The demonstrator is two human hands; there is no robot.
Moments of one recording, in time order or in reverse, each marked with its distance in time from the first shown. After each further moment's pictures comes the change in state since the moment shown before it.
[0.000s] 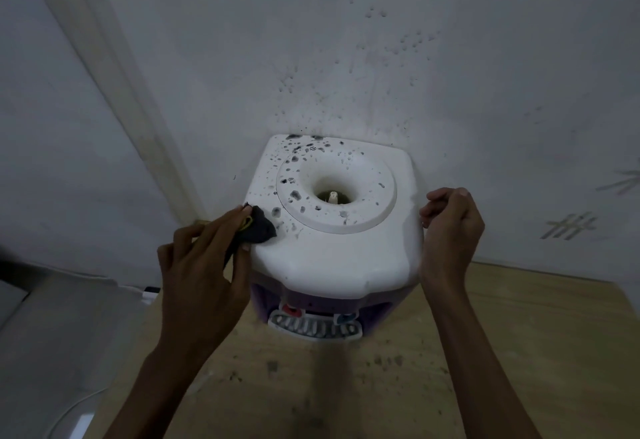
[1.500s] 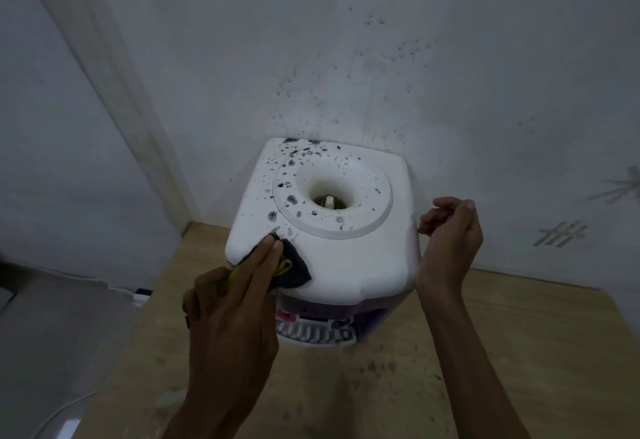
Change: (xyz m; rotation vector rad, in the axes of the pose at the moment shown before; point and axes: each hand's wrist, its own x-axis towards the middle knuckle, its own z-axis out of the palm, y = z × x) left_hand -0.043 0.045 0.006 0.073 0.017 0.044; right_hand 0.003 0.003 -0.001 0.127 0.048 0.072
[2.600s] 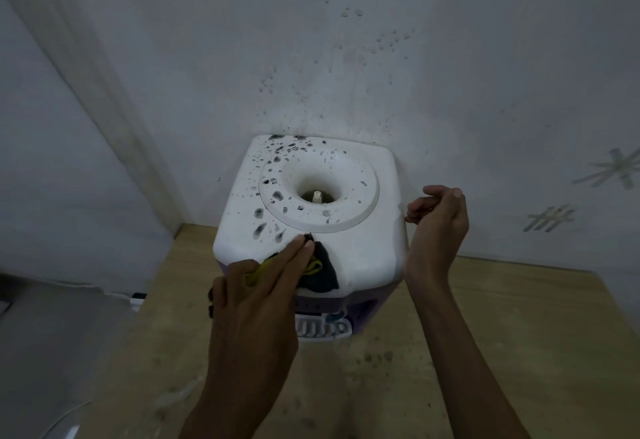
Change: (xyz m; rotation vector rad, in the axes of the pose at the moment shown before) left_hand 0.010 0.034 -0.005 -0.102 -0.175 0.095; right_hand 0.002 0.001 0.000 0.022 0.017 -0.001
